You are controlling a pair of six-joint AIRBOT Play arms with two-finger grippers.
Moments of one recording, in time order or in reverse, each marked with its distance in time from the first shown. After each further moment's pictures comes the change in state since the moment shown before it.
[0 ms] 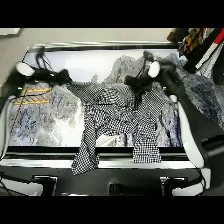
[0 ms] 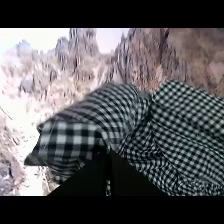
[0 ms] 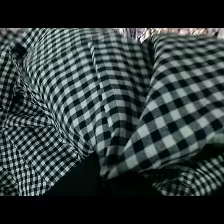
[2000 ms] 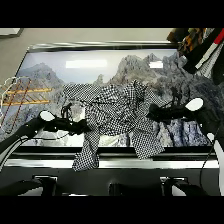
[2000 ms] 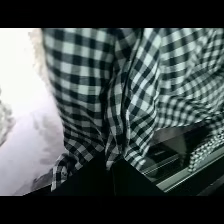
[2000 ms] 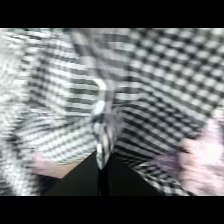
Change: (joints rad) left arm -0.170 0.342 -0.853 -0.352 0.043 0.111; right arm -0.337 0.515 -0.805 0.467 -0.046 -0.363
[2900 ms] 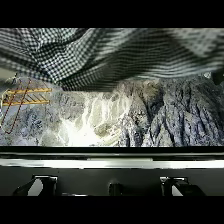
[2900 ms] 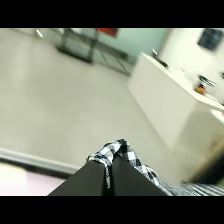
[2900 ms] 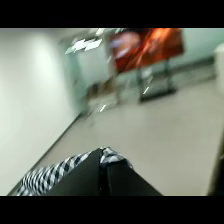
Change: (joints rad) left arm 0.748 0.532 1.039 0.132 -0.042 -0.115; right arm 0.000 0.267 1.186 -0.618 -0.211 0.263
